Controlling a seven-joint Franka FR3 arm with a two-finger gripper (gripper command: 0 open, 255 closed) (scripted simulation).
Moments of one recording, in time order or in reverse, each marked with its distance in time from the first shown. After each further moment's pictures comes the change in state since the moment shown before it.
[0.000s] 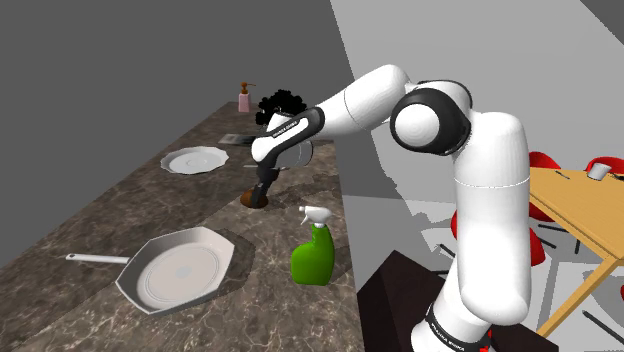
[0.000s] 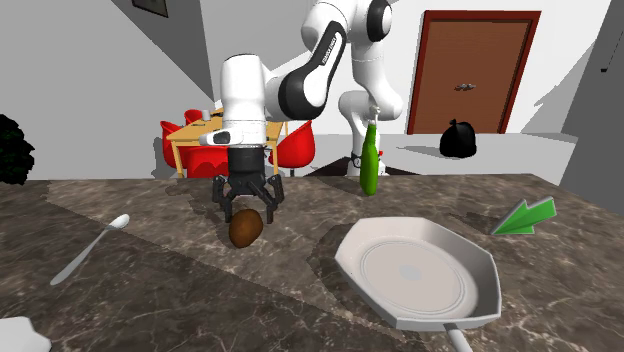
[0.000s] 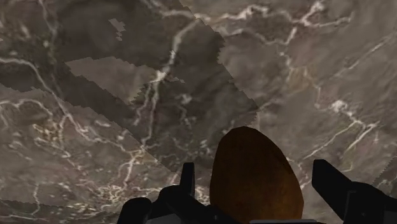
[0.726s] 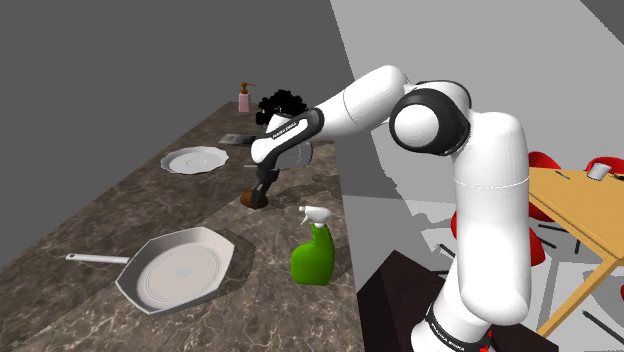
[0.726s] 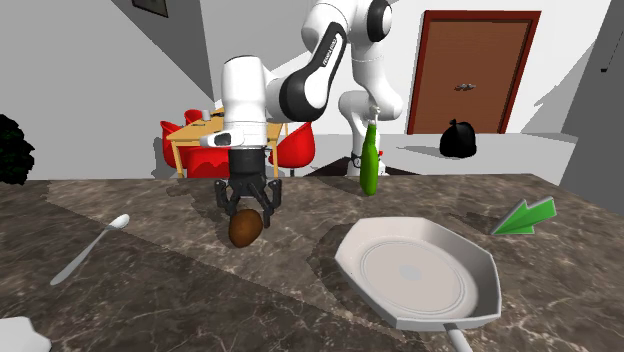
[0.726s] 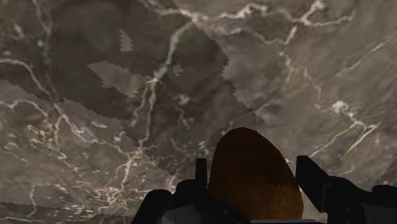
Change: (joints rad) arm 0.002 0.004 0.002 -0.003 0.002 0.008 0.001
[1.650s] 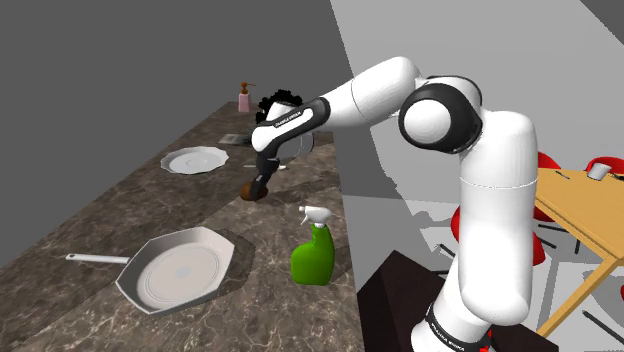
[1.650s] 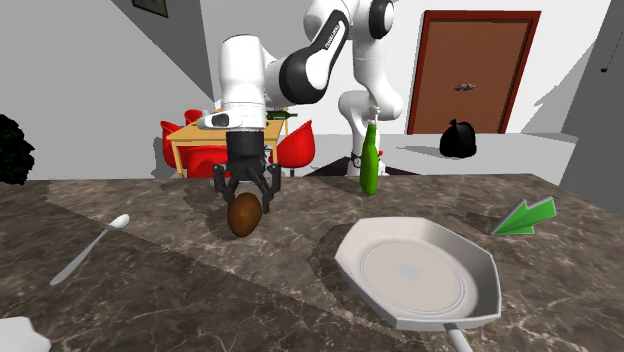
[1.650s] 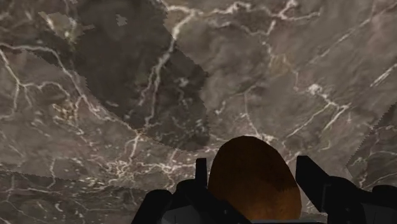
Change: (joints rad) arm 0.008 -0.052 -0.013 0.021 -0.029 -0.071 0.031
